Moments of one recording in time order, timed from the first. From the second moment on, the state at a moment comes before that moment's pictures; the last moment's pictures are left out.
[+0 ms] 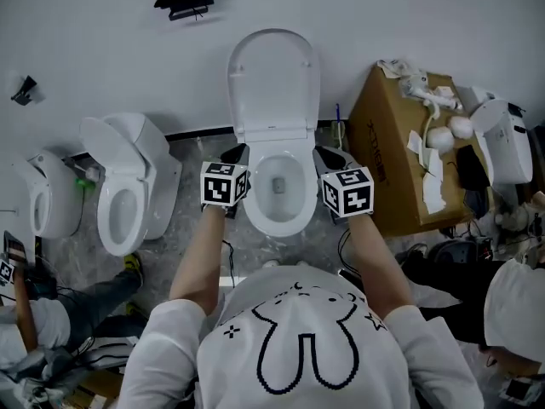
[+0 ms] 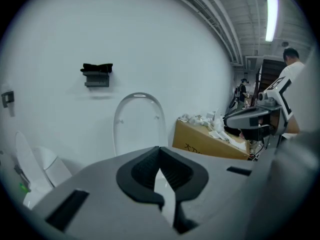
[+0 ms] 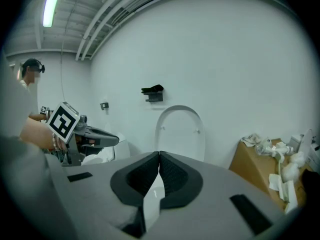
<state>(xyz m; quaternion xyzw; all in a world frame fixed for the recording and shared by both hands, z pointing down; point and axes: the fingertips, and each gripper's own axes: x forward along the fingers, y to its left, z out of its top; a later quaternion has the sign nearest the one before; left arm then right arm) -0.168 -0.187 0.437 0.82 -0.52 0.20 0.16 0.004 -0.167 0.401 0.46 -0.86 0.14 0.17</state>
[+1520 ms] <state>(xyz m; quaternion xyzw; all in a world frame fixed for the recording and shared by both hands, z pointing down) -0.202 -0.142 0.181 0.80 -0.59 0.00 -0.12 0.020 -0.132 0.176 0.52 -0.84 -0.15 0.01</state>
